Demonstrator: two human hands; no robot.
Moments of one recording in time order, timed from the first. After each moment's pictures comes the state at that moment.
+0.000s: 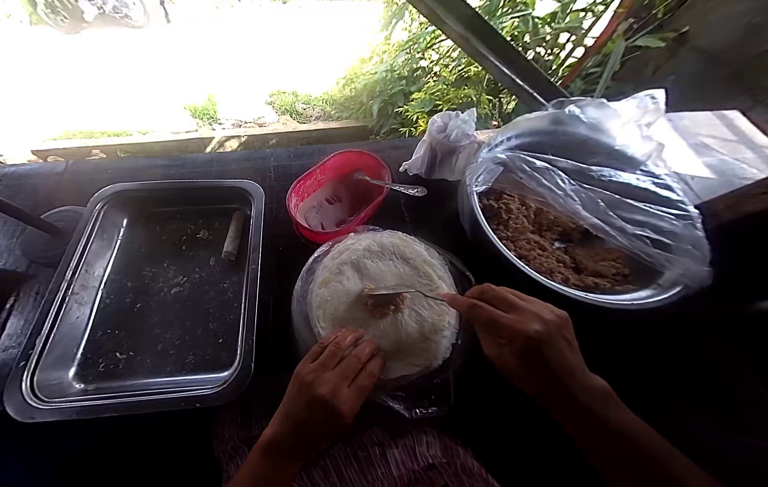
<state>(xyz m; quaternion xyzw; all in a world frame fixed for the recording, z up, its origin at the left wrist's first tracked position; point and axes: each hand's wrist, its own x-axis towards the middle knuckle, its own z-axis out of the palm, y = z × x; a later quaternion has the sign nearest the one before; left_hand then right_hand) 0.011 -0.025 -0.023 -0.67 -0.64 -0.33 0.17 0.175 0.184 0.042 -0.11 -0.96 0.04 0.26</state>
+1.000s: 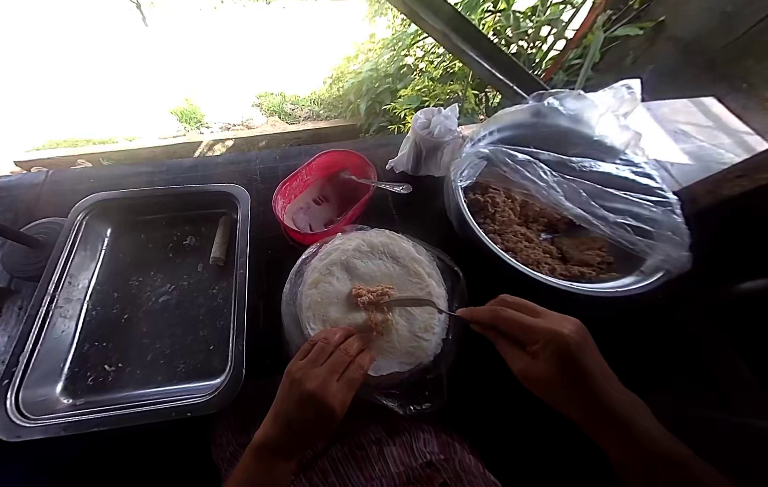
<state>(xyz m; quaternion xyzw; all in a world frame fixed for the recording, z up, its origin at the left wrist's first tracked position) 0.008 -0.021 -0.021 -0.66 -0.65 -0.33 0.16 0.208 0.186 0.049 -0.16 -0.94 0.19 0.23</state>
